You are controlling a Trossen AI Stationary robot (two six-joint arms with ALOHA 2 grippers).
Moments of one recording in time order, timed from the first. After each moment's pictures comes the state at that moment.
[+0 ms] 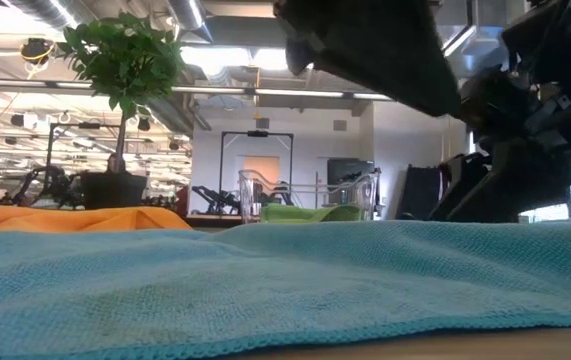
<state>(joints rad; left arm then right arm) -0.50 2.17 1.69 -0.39 -0.53 -0.34 0.37 1.52 0.32 0.57 0.22 0.23</state>
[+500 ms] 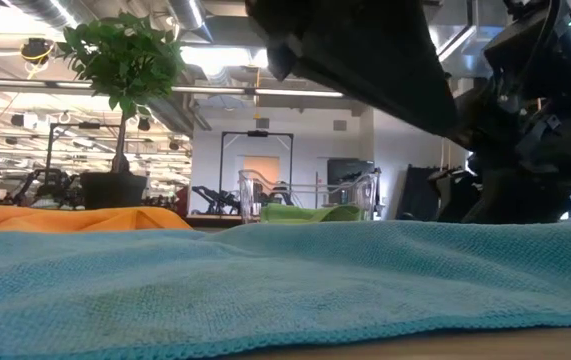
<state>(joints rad) -0.55 2.19 1.68 -0.38 -0.59 -0.39 0.36 1.68 0.39 0.58 0.22 0.19</state>
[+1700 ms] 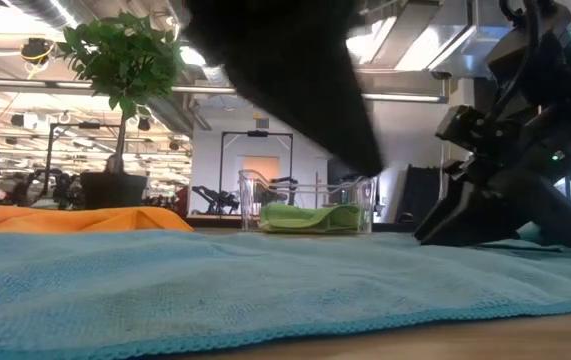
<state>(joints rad) -0.58 2.19 1.68 -0.57 -0.56 -0.51 0.37 1.61 0.38 0.41 0.54 0.22</state>
